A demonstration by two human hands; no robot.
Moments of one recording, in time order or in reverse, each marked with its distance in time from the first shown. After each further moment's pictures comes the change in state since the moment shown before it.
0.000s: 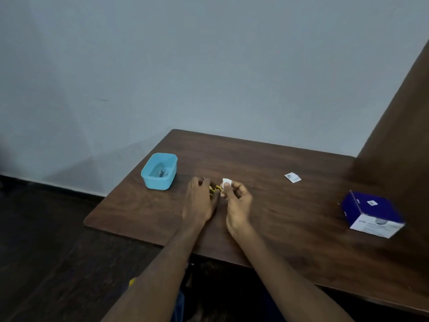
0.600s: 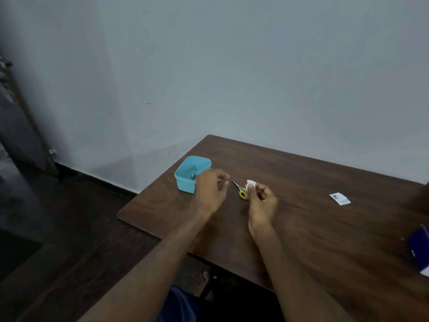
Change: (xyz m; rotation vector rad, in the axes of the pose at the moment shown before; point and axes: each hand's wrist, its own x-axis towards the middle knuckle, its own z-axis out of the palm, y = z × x) left_hand 0.028 -0.038 -0.050 -0.209 0.188 -0.044; right_hand 0.021 0.018 0.035 -0.095 0.020 -0.057
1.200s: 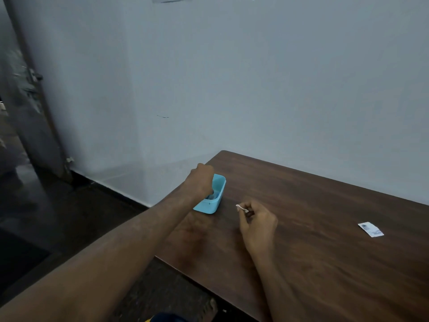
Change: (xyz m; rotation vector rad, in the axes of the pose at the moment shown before) left_hand 0.103 -0.042 -0.050 0.633 -0.352 -0.160; right_hand -0.004 0.011 0.028 -0.699 -0.280 -0.633
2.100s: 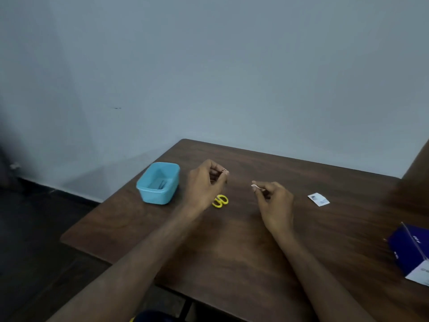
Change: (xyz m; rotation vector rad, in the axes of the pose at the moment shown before) left_hand -0.062 0.121 0.047 -0.877 0.359 0.231; right_hand 0.033 0.085 -0.117 -0.091 0.063 0.089
